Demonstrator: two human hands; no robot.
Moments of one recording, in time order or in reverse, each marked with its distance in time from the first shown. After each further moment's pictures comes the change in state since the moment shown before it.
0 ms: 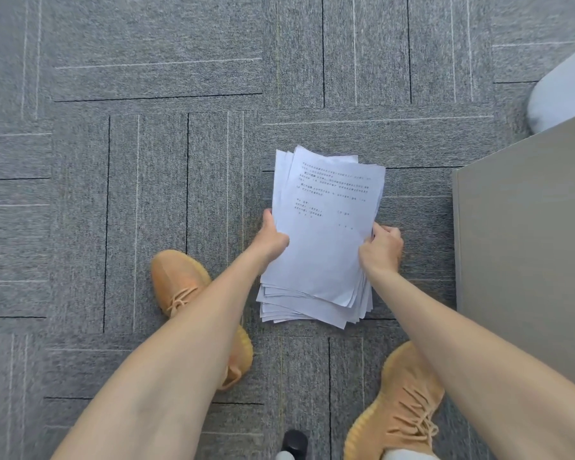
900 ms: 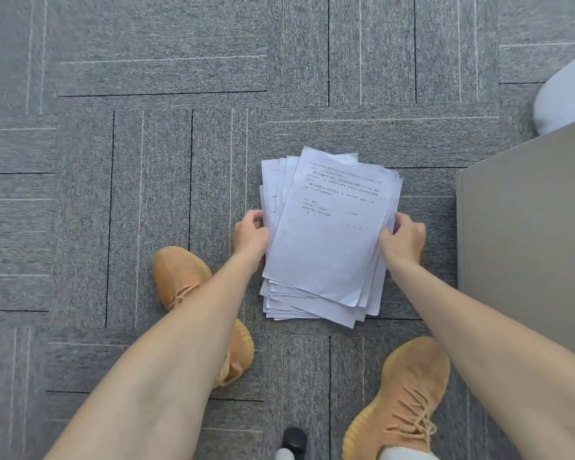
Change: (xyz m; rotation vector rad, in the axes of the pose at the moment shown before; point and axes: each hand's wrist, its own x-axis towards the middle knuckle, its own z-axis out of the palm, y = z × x) left_hand 0.018 -0.025 -0.017 -0.088 0.337 0.008; right_hand 0.026 0.012 -0.018 0.113 0.037 0.080
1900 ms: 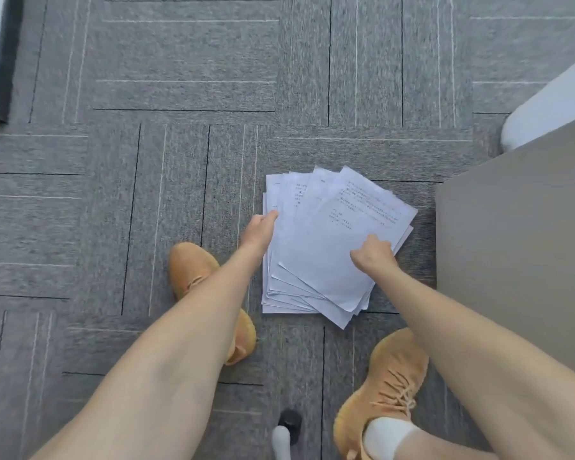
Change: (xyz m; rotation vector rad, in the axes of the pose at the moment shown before) left_hand -0.048 0.034 -0.029 -0.053 -0.163 -0.097; right_hand -0.061 -0.035 -0.025 -0.423 -0.373 0.013
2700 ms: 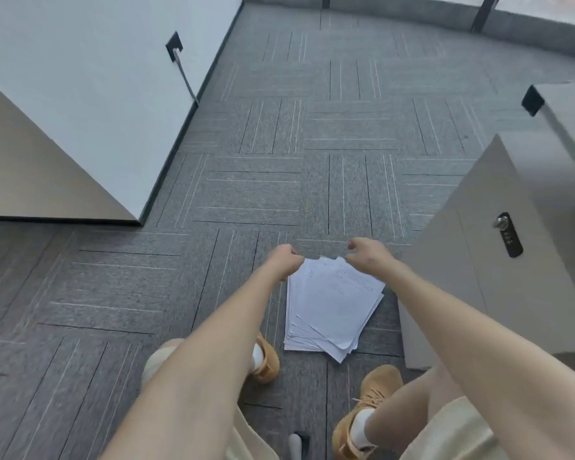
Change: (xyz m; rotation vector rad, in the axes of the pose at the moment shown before) left_hand -0.338 0.106 -0.106 0.440 0.049 0.402; right_hand -0.320 -0.052 -0.193 -0.171 0.195 -0.539
